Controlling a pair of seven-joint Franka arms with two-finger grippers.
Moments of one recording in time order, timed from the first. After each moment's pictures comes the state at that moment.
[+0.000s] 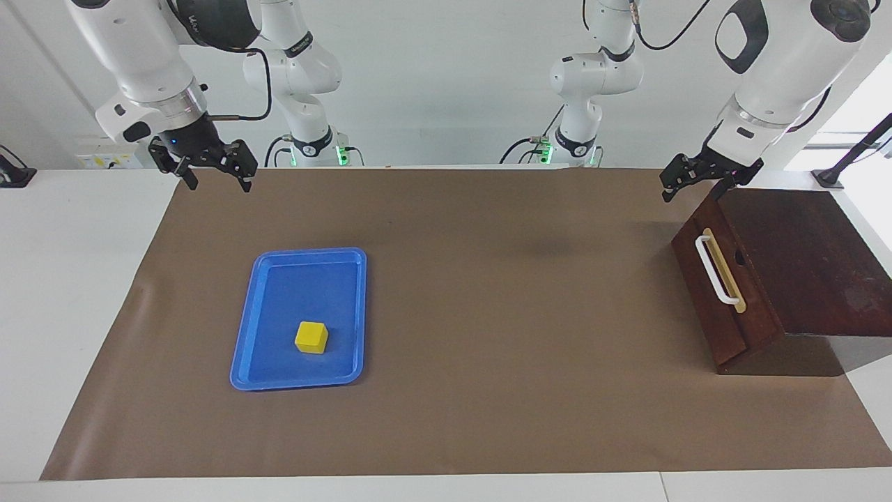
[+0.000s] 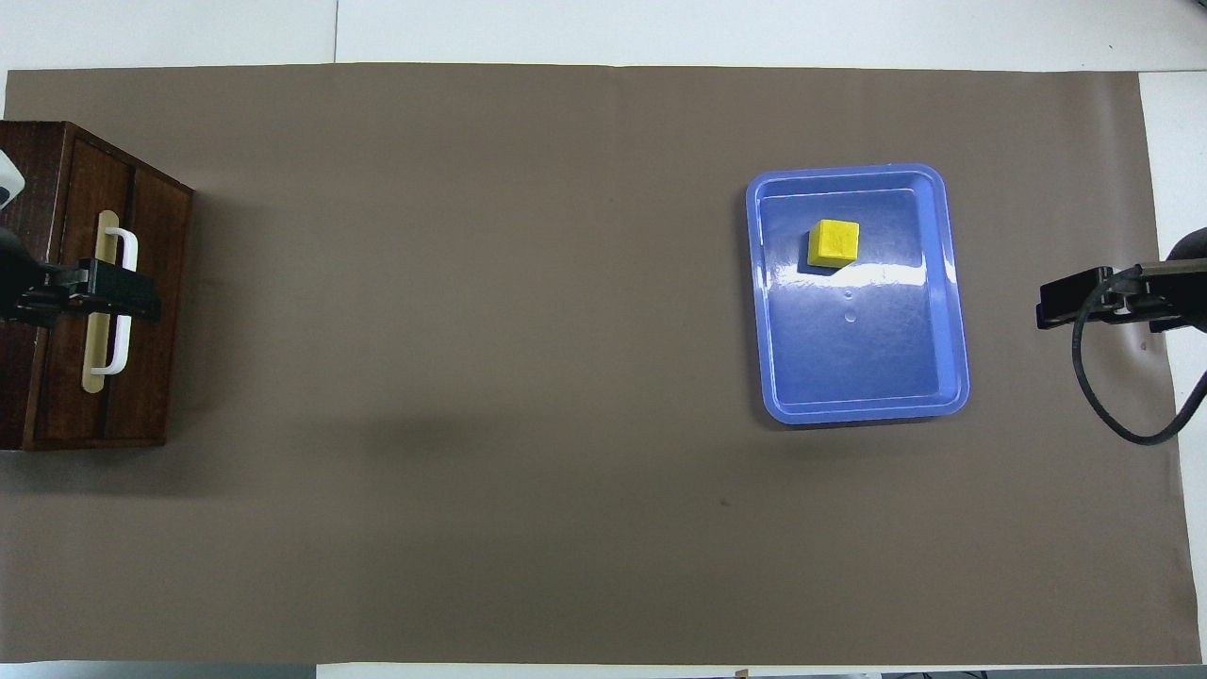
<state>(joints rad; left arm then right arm) 0.00 -0.03 -0.05 -1.67 -0.01 1.58 -0.01 -0.04 -0.07 0.04 -1.68 -0.02 1.57 0.06</state>
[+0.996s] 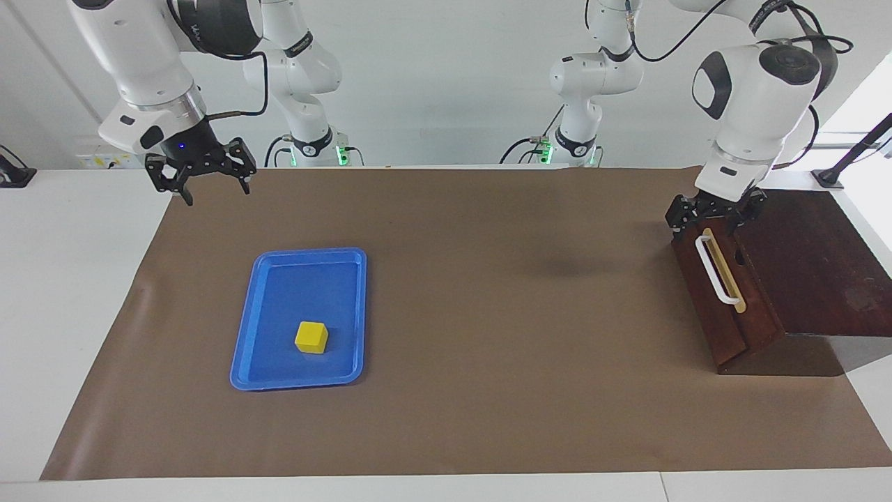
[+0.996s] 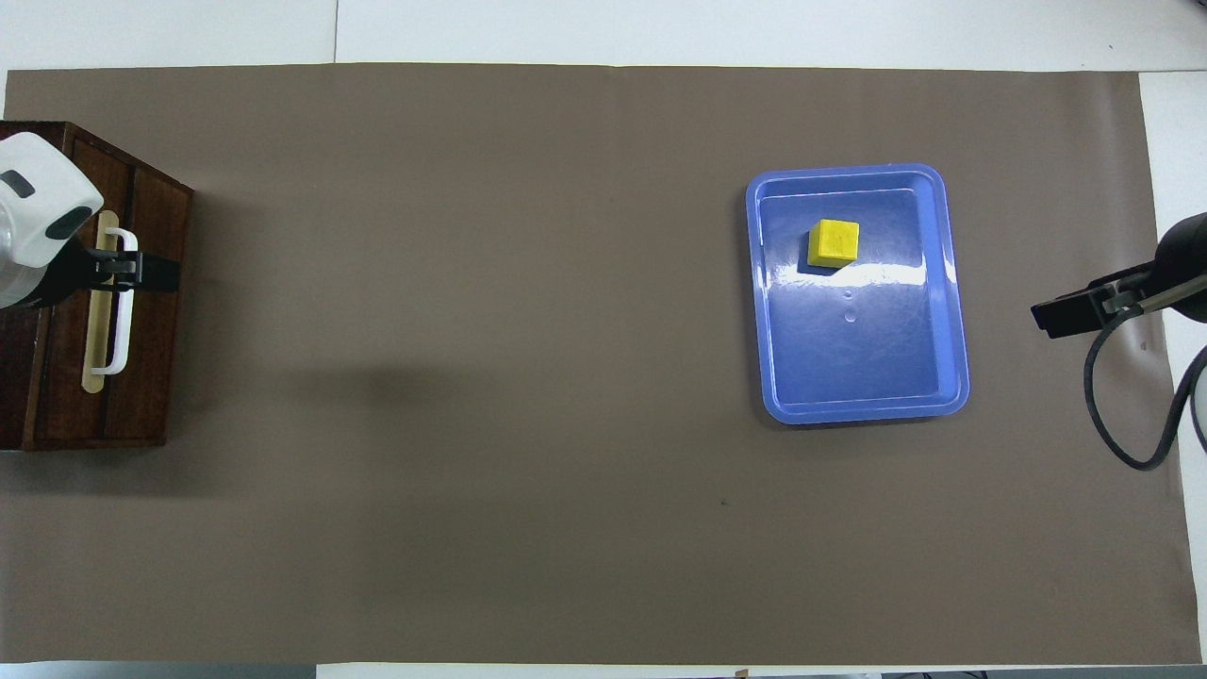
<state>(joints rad) 0.01 -0.01 -0.05 -1.90 0.18 1.98 -0.01 -0.05 -0.08 0.04 -1.77 -0.02 1.74 -0.43</state>
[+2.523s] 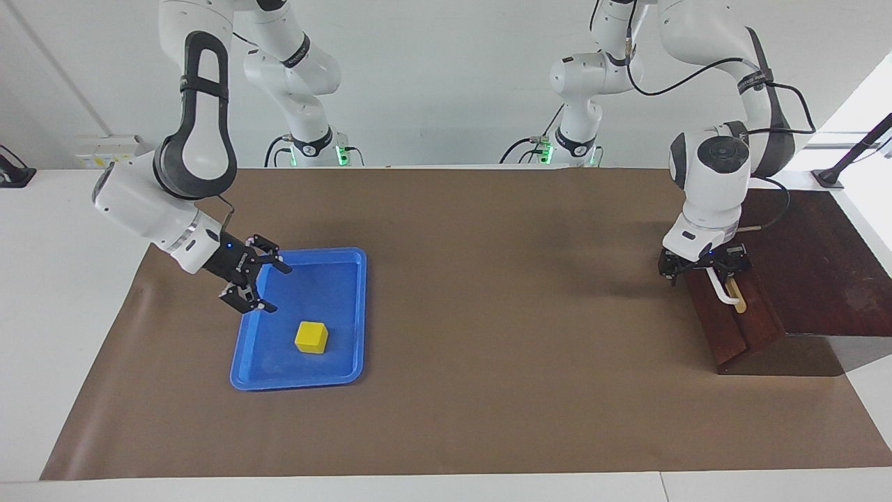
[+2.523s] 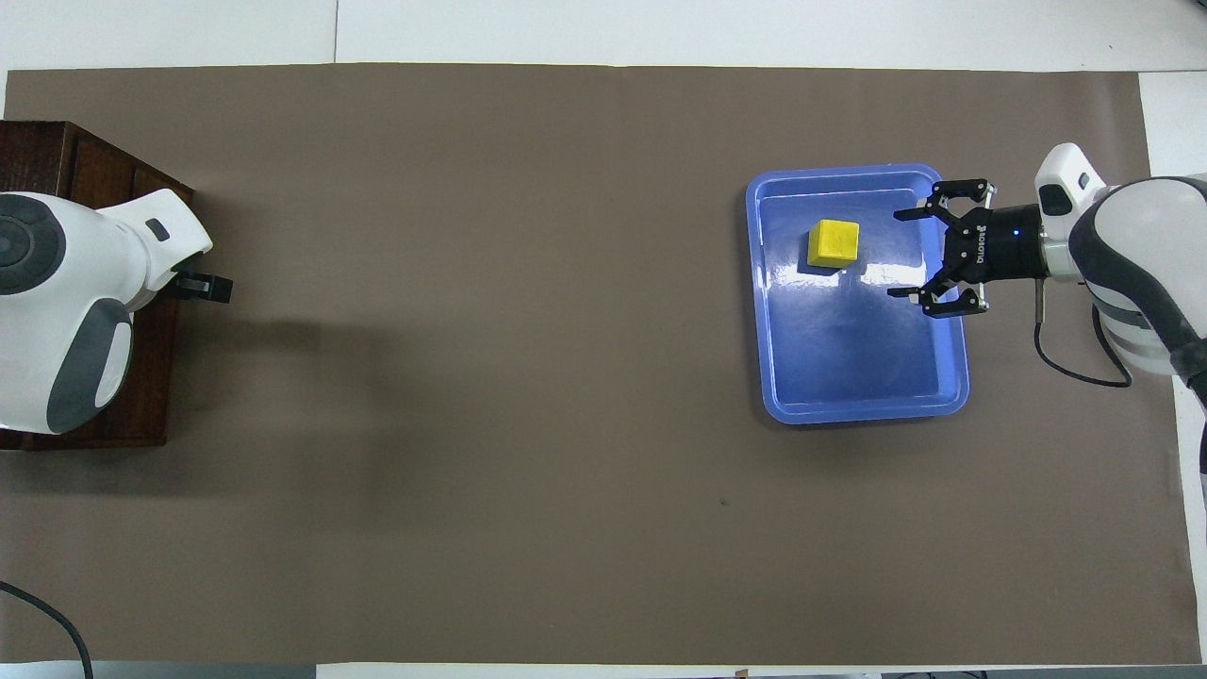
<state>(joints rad) 0.03 0.13 -0.06 -2.05 0.41 2.30 -0.06 -0.16 0.34 0.03 -1.87 0.82 2.07 -2.02</state>
